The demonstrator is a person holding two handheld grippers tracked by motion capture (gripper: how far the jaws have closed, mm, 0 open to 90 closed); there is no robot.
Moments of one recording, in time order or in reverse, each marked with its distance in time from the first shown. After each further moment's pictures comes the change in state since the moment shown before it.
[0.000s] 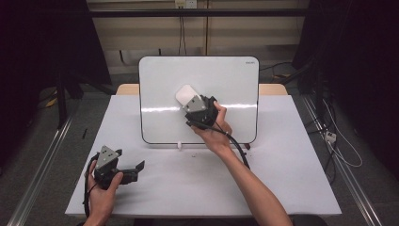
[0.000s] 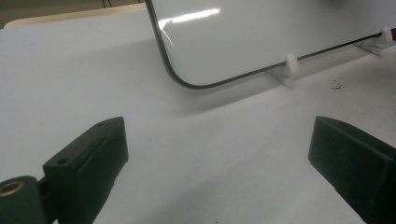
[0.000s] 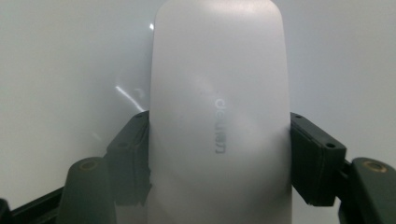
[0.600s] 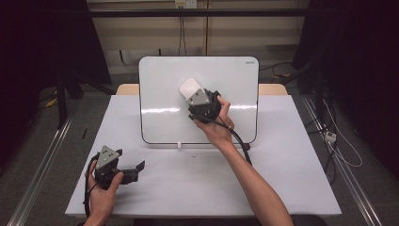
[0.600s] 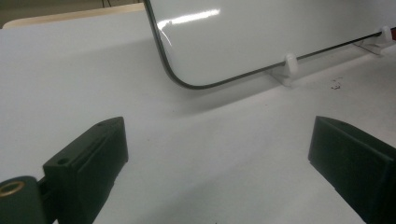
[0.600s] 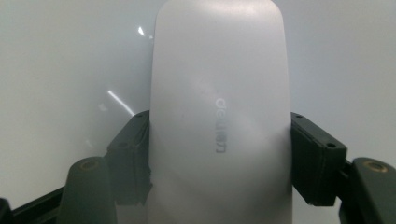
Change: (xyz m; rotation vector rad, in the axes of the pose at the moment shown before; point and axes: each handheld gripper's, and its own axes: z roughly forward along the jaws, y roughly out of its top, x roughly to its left) left arm 0.000 0.000 0.001 0.004 0.001 0.003; right arm -0.006 0.003 0.002 -0.007 -0.028 0.016
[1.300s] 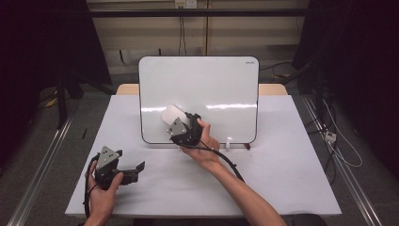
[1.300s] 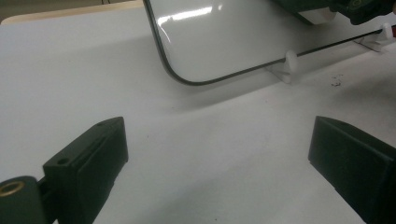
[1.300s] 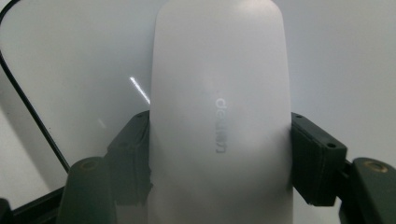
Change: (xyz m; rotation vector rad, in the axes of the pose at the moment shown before) left arm 0.000 -0.001 0.000 0.006 -0.003 -0.001; right arm 0.077 -0.016 -0.006 -0.001 0.088 -0.166
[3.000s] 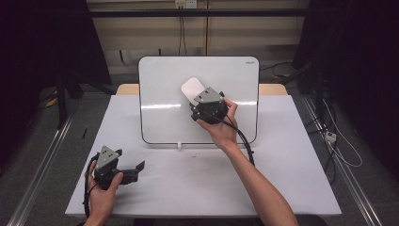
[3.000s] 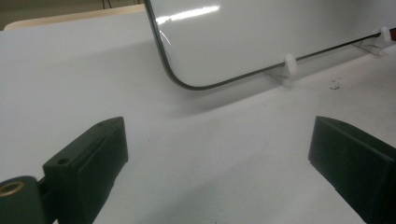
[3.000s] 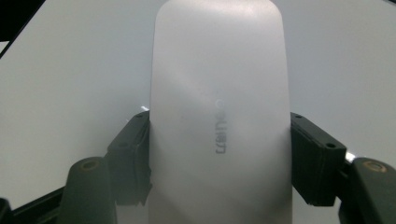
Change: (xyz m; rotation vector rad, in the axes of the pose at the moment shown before) left arm 0.000 0.002 -0.001 -0.012 0.004 0.000; right arm -0.098 0.000 -0.026 -0.068 0.007 0.313
